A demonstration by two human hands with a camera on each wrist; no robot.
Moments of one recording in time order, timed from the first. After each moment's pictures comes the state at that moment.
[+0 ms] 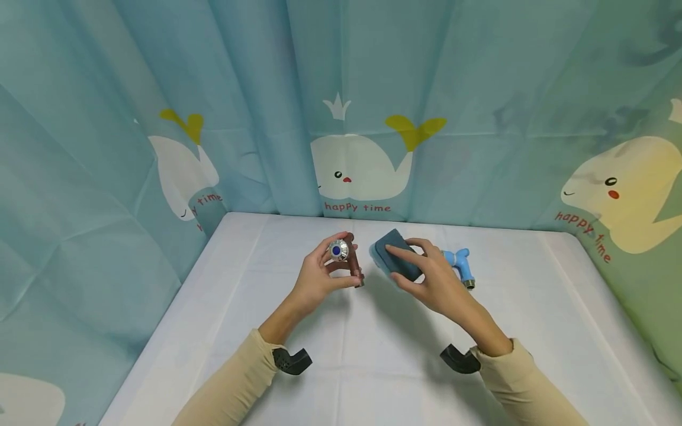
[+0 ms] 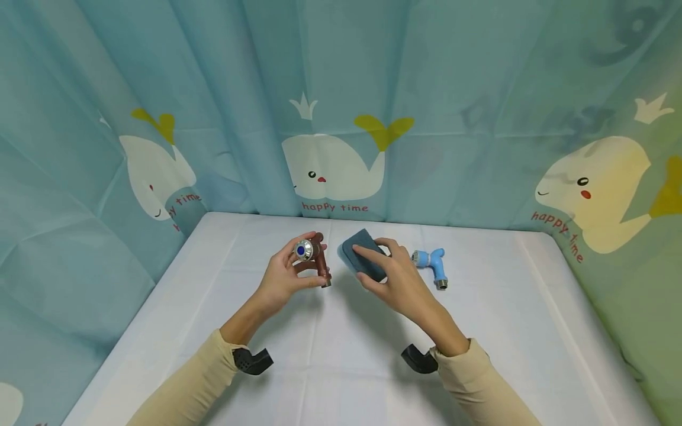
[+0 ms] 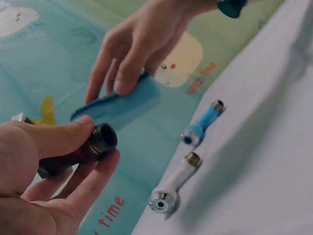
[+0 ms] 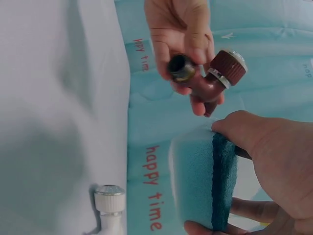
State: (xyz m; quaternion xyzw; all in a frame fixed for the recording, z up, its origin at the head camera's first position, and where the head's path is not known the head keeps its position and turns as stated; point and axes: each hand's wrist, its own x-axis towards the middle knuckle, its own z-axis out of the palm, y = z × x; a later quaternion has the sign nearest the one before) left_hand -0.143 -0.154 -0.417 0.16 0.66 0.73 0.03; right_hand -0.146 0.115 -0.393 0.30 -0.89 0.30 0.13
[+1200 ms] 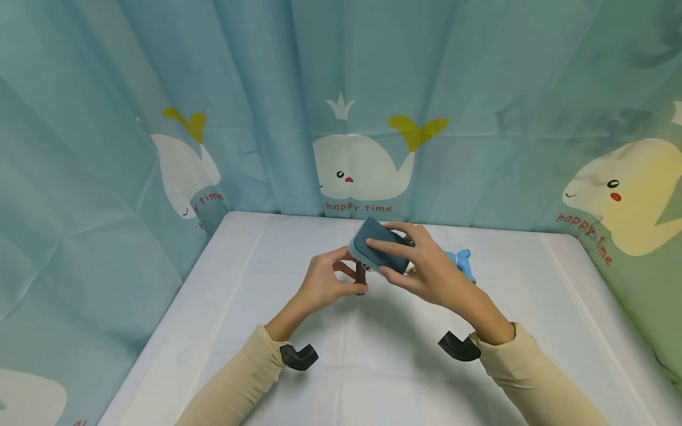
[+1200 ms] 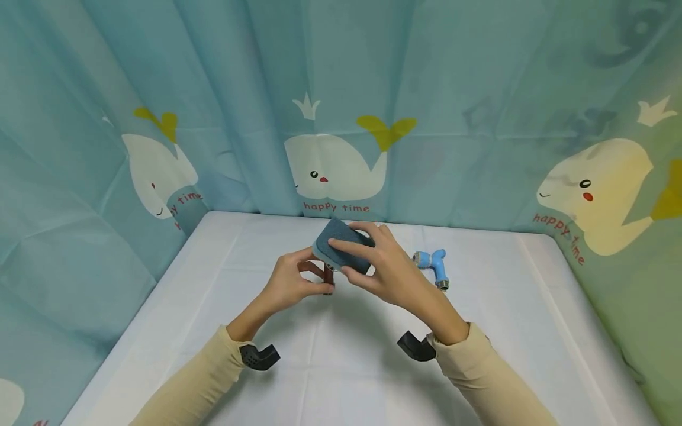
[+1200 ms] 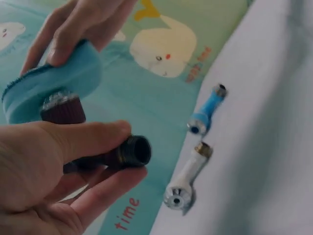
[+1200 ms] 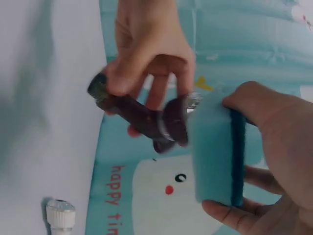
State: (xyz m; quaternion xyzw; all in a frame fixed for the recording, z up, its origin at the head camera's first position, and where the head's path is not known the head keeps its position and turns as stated) left_hand -0.141 -0.149 -0.413 0.21 0.82 0.53 -0.03; right_hand -0.156 0.100 -0.353 0.44 -0.83 0.30 0.17
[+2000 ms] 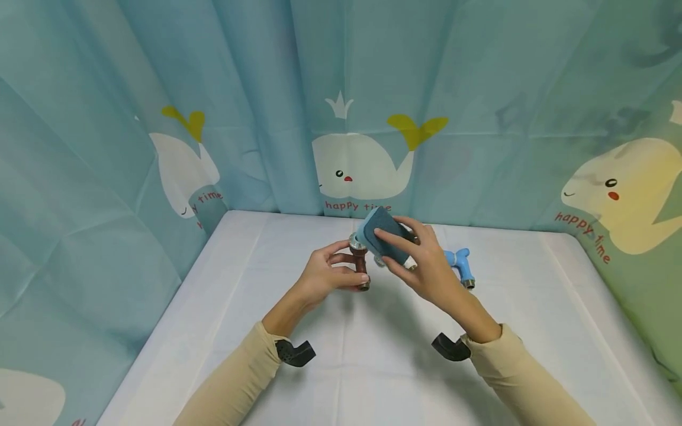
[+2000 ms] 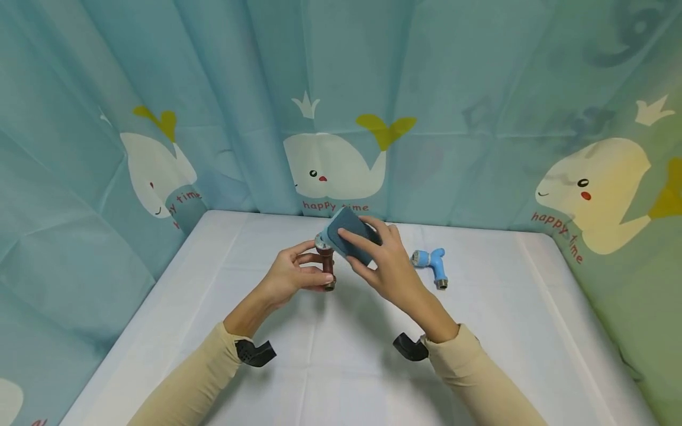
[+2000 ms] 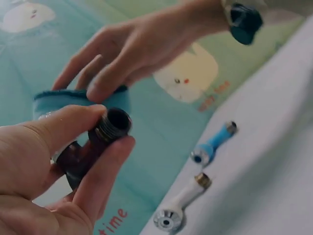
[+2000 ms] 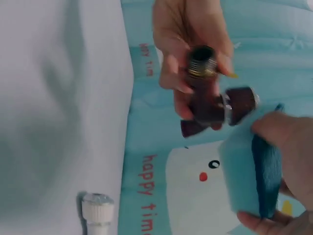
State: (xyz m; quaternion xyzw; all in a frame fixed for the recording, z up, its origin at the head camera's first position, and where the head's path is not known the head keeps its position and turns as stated) left_hand -0.146 -0.146 -0.407 0.08 0.62 0.77 0.14; right_hand -0.161 0.092 -0.378 0.40 -0.81 0.33 0.27
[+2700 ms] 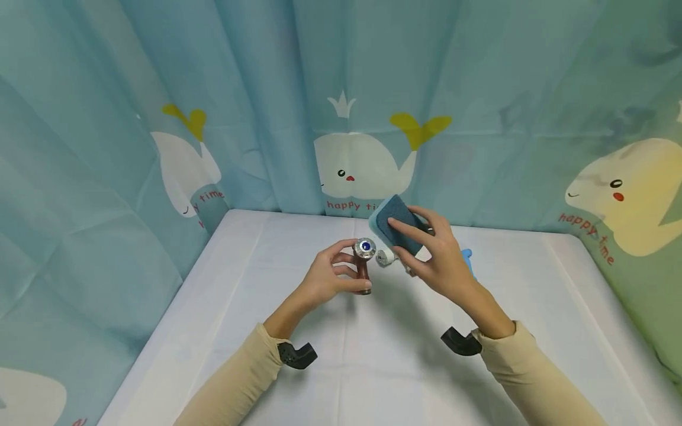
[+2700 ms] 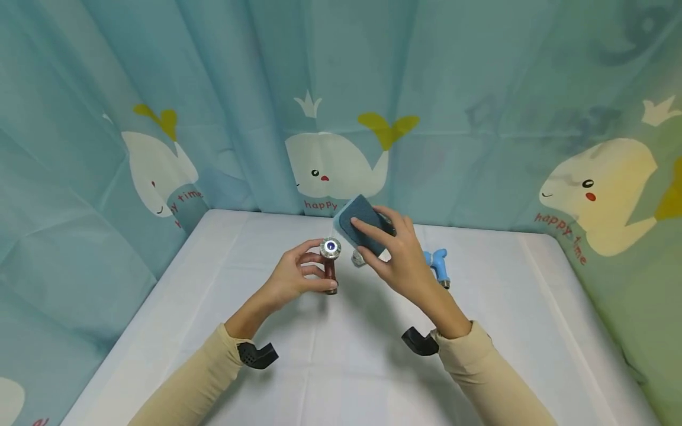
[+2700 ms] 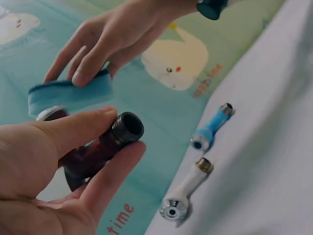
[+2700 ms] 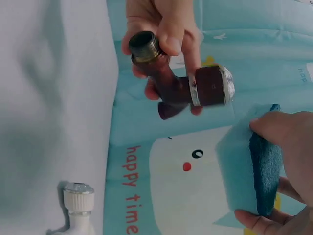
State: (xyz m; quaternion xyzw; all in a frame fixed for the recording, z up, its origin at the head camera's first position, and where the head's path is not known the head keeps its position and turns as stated) left_hand -0.147 -0.149 -0.406 0.13 0.72 0.67 0.11; right_hand -0.170 0.102 -0.367 0.38 -0.82 0.33 0.28
